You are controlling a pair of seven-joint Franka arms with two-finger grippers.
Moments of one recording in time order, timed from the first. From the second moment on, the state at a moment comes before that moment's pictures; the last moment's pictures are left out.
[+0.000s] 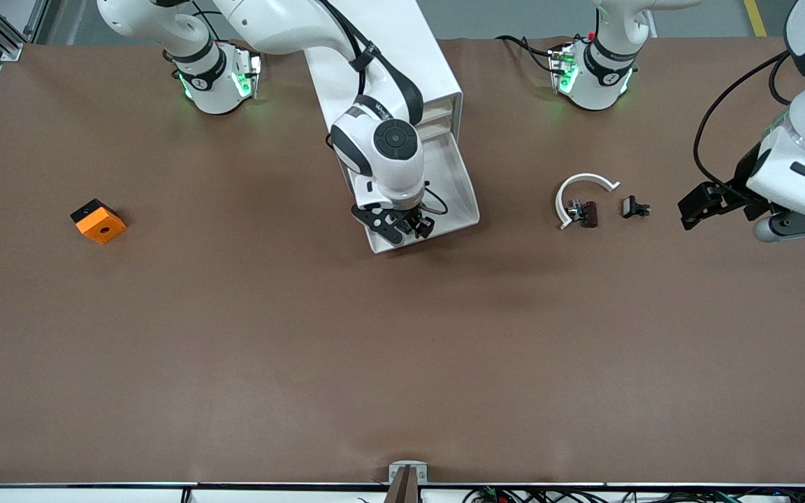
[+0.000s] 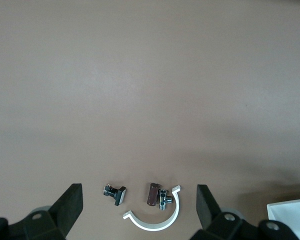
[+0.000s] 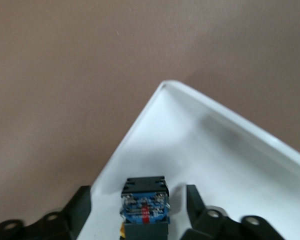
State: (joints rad) left arm 0.00 0.05 -0.15 -1.57 0.09 1.69 -0.27; right arm 0.89 0.63 -0.06 -1.57 0.08 2.22 1.46
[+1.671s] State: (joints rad) left arm 0.12 0.11 -0.46 -1.94 0.02 2.11 -0.38; right arm 0.03 0.32 -0.09 -1.35 -0.02 1.57 -0.12
